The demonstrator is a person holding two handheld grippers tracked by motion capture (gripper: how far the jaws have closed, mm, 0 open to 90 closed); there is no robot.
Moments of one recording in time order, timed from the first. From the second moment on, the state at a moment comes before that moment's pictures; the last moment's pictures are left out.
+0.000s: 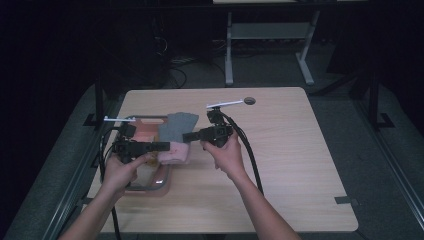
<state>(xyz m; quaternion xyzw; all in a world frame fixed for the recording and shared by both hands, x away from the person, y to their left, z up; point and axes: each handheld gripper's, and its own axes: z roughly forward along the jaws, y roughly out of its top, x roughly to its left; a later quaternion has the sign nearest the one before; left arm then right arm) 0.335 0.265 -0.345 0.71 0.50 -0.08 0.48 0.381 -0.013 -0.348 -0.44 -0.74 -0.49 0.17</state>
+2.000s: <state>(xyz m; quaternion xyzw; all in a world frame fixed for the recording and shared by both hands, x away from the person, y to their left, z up) 0.325 0.335 -0.360 0.70 0.56 -0.04 0.45 0.400 0.070 -0.372 -0.42 -0.77 -0.44 0.20</state>
